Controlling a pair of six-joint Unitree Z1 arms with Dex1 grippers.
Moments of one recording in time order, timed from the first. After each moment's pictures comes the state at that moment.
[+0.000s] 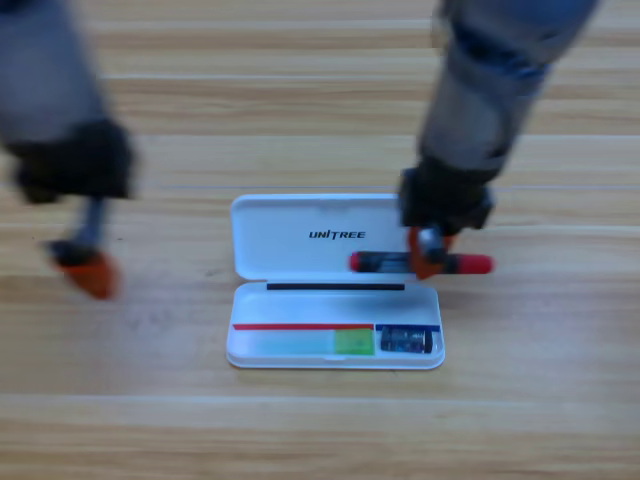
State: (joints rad) arm 0 -0.82 1.73 -1.51 1.17 0.19 0.64; arm 1 0.85 2.19 -1.93 1.16 0.04 -0.80
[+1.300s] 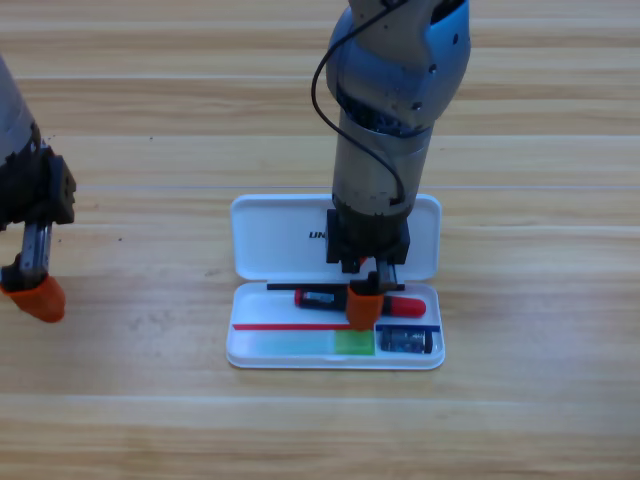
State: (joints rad) arm 0 -0.72 1.67 -1.34 1.08 0.18 0.65; arm 1 0.94 2.39 -2.15 1.21 0.01 -0.71
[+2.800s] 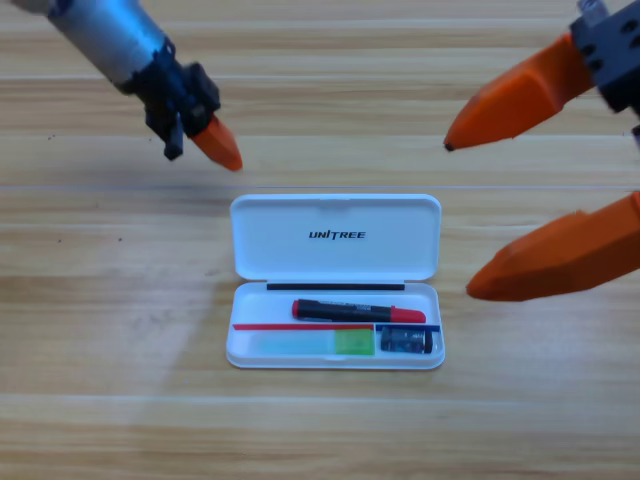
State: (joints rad) arm 0 -0.32 2.22 -1.81 0.89 -0.49 0.96; arm 1 0.94 1.43 -1.38 0.71 0.44 -0.43
